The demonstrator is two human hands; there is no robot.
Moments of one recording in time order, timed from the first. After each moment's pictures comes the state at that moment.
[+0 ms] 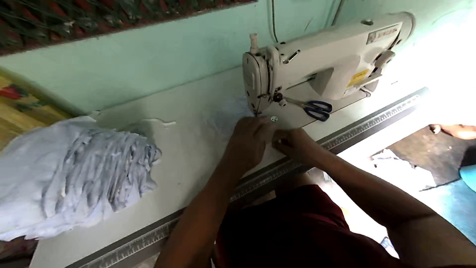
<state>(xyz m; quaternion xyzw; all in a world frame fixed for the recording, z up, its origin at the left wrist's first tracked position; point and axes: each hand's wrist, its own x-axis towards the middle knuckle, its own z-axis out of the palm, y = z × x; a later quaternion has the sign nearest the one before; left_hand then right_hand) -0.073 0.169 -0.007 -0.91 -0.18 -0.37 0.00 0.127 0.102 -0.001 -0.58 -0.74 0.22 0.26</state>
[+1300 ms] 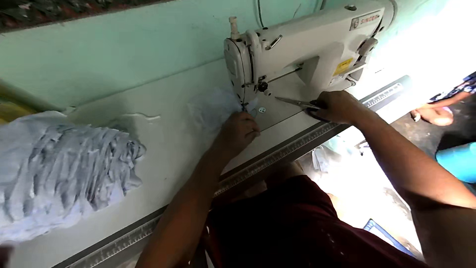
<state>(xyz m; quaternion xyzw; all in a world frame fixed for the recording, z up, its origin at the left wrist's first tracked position) -0.067 0.174 -0.001 -0.93 -0.24 -0.24 -0.15 0.274 0.103 0.018 -0.76 -0.64 0.10 0.09</state>
